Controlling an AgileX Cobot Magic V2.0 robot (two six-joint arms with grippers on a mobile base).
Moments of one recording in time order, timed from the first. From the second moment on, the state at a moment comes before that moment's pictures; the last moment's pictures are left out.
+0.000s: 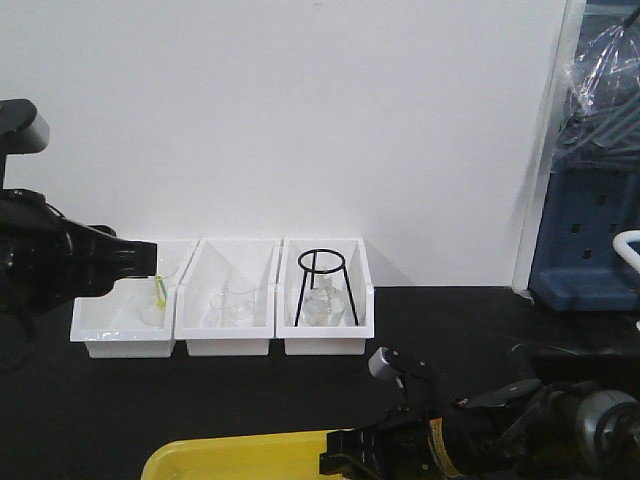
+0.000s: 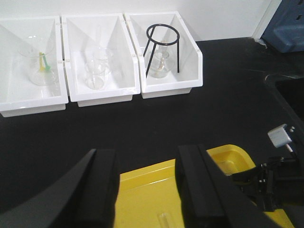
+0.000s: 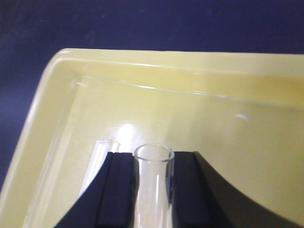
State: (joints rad) left arm -0.45 1.24 -1.36 0.17 0.77 -0.44; right arm 0.34 1.94 -1.09 -1.77 -0.58 2.13
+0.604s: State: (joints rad) left arm -0.45 1.24 -1.36 0.17 0.78 -0.44; right arm 0.34 1.97 -1.09 -1.77 -0.49 2.13
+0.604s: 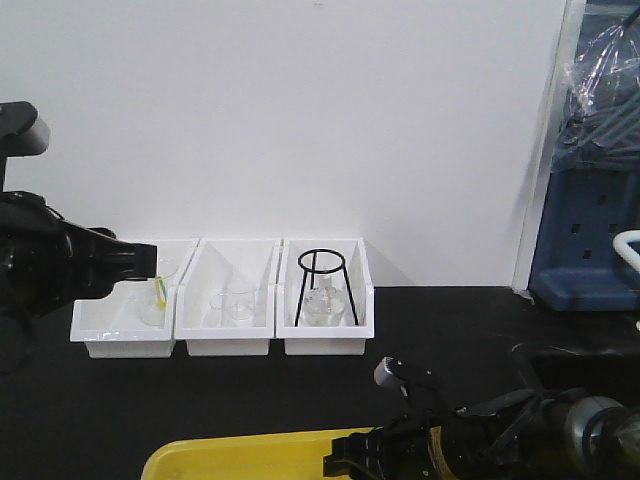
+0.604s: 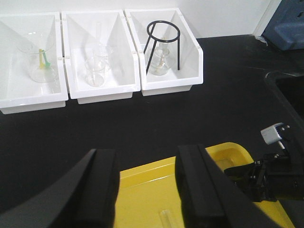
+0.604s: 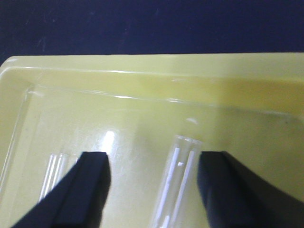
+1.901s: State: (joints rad) left arm -0.45 0.38 -0.63 -0.13 0.64 0.05; right arm 0.34 0.77 -0.64 -1.78 -0.35 1.87
